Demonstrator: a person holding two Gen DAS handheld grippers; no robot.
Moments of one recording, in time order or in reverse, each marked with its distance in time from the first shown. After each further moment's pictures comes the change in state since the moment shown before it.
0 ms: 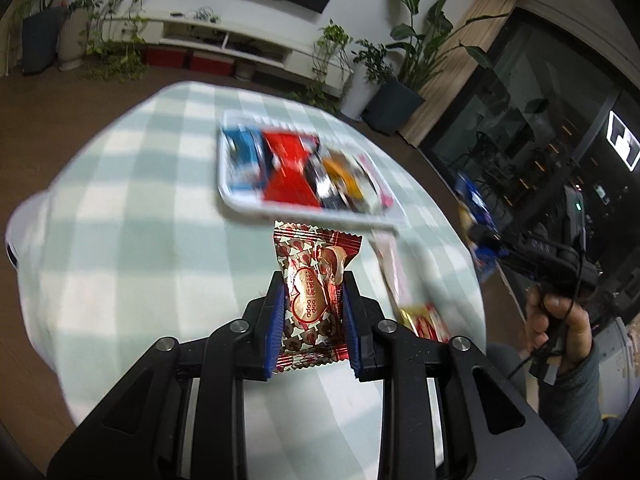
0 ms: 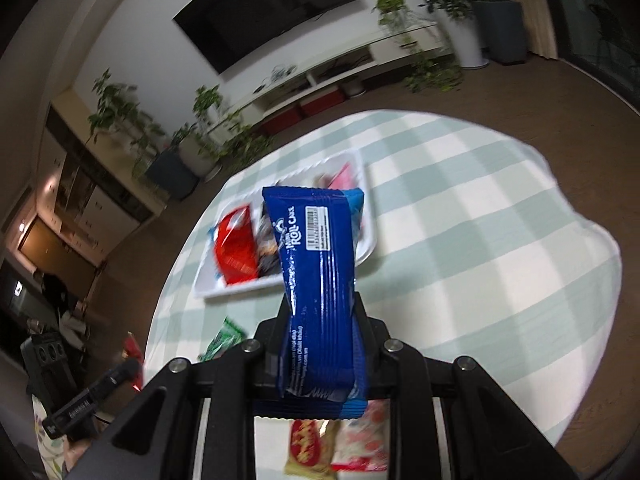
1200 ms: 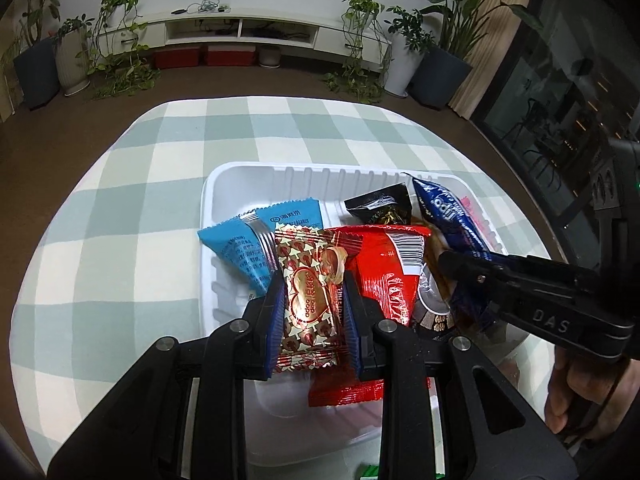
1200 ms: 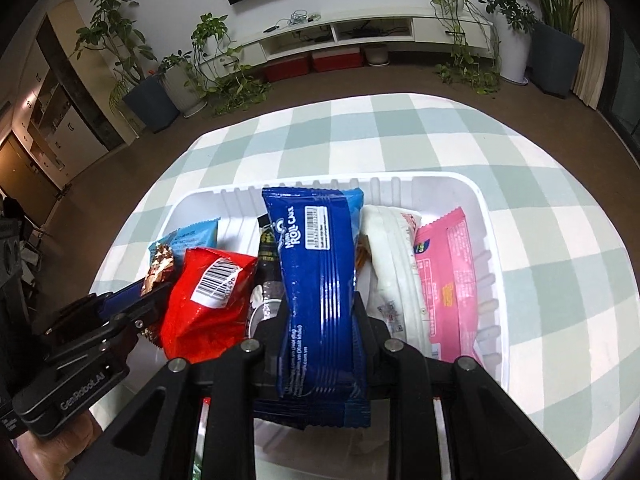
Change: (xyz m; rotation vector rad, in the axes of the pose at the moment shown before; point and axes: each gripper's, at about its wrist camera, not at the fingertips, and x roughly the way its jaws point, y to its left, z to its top) left arm 0.212 0.035 0.131 0.082 0.108 0.194; right arm 0.200 0.077 0.074 -0.232 0.184 -0.143
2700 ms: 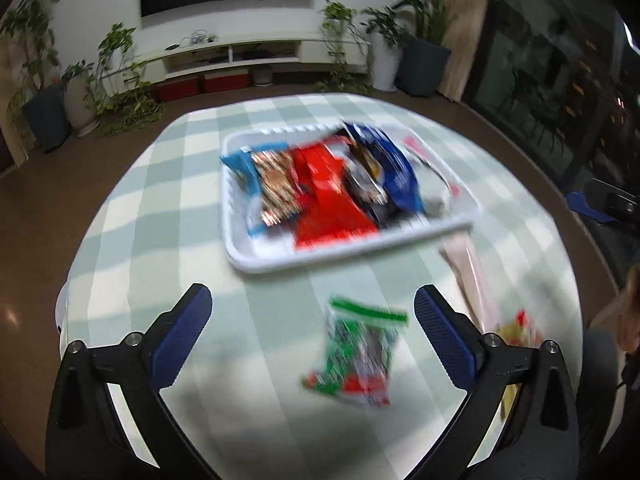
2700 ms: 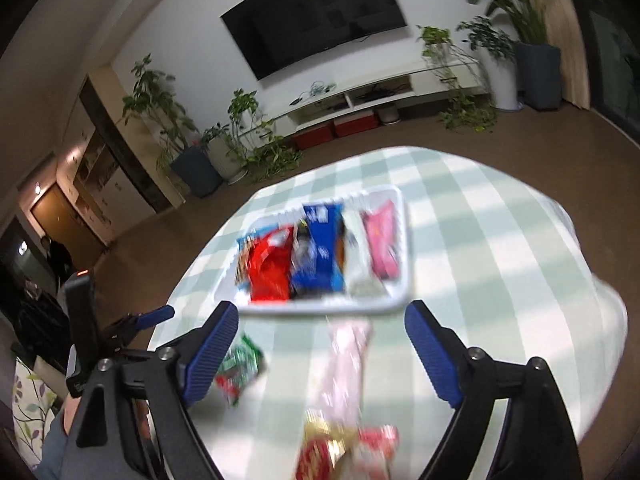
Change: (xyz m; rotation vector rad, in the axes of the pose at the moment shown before) left arm -0.117 -0.054 -0.119 0.175 -0.043 0.086; right arm -0.182 -0.050 -0.126 0.082 -0.269 0.172
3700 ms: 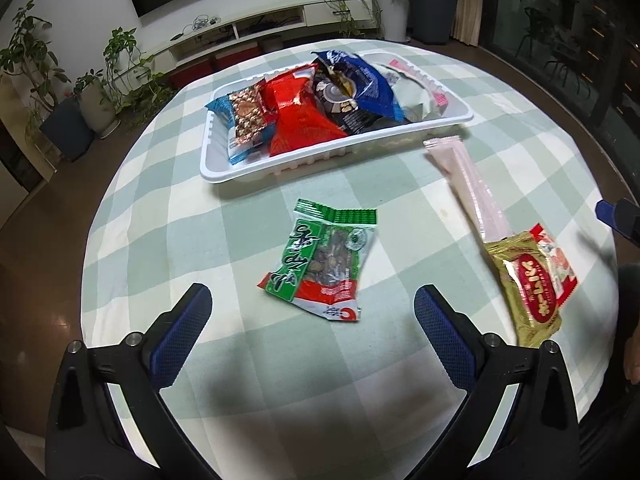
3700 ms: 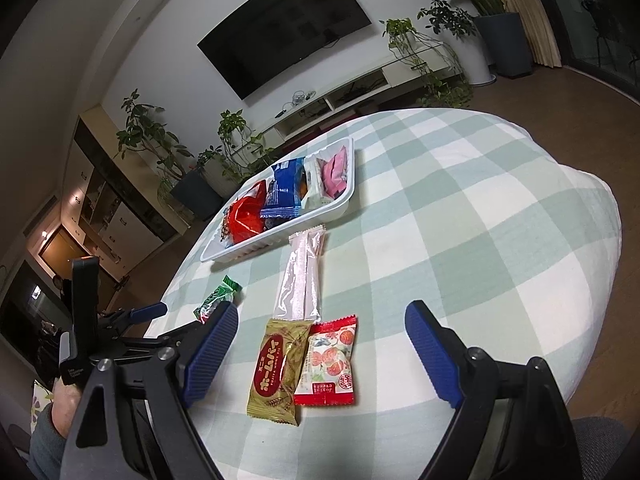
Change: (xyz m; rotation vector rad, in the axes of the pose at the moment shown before) left arm 0.005 -0.052 -0.046 0.095 0.138 0.166; right arm -0.025 -0.052 -0.102 0.138 -0.057 0.045
